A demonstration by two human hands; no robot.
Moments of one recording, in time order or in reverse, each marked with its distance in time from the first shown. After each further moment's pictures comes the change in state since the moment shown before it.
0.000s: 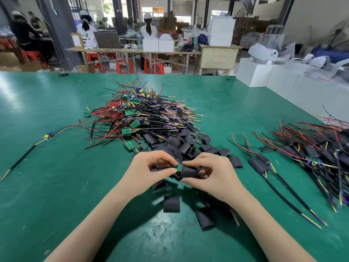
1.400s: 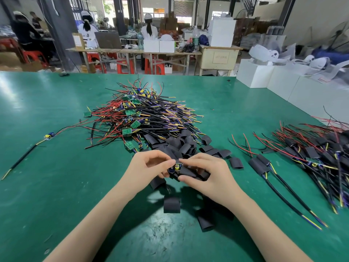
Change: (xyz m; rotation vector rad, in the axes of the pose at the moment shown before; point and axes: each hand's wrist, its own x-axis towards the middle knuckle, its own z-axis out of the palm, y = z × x) left_hand 0.003 -0.003 0.001 -0.175 0.094 -0.212; right_hand -0.002 -0.003 0.005 0.060 0.014 -0.149
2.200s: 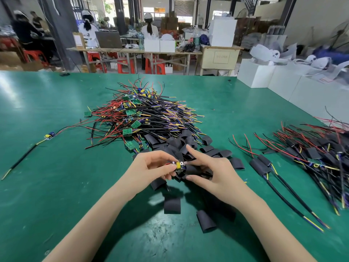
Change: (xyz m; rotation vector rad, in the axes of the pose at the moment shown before) left_hand -0.002 0.002 -0.001 -0.107 -0.133 0.009; right_hand 0.000 0.006 -0.011 -0.066 -0.116 0.040
